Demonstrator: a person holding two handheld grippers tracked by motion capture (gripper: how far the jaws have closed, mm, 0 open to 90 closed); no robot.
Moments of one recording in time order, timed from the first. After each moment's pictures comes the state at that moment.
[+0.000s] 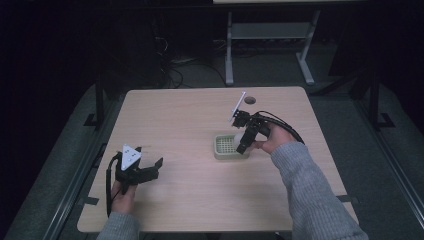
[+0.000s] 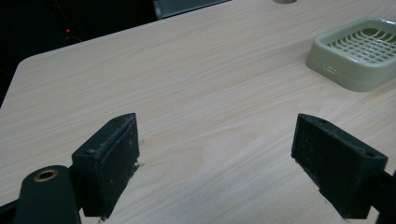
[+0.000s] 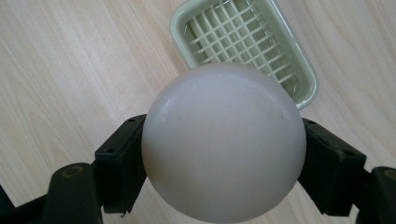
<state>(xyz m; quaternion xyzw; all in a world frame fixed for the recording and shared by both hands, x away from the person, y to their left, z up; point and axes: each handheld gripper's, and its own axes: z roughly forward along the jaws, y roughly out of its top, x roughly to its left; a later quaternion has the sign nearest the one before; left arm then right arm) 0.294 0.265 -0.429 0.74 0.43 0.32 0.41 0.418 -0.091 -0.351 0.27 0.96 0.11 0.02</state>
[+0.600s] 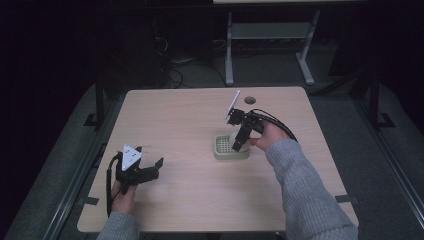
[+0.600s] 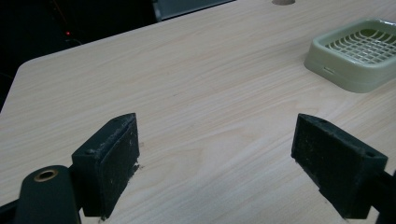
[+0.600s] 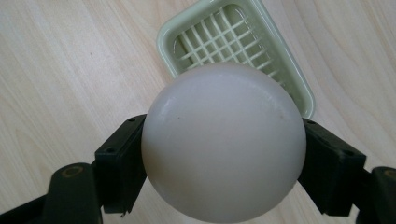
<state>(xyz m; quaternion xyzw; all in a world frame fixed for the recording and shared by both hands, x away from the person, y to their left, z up) 0.294 0.264 -0.428 0.74 0.43 0.32 0.42 0.435 -0.078 -0.362 0.27 0.96 0.11 0.01</state>
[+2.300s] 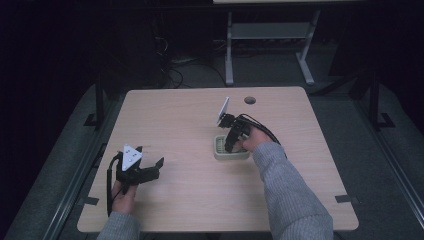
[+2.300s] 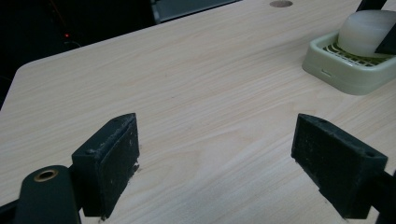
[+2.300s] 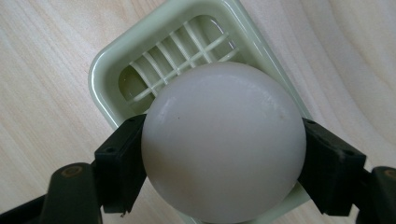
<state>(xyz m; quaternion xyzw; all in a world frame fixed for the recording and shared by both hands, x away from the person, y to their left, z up) 0.293 0.262 -0.427 0.74 0.42 0.32 0.42 0.466 -0.053 -0.415 0.30 0.95 0.07 0.00</state>
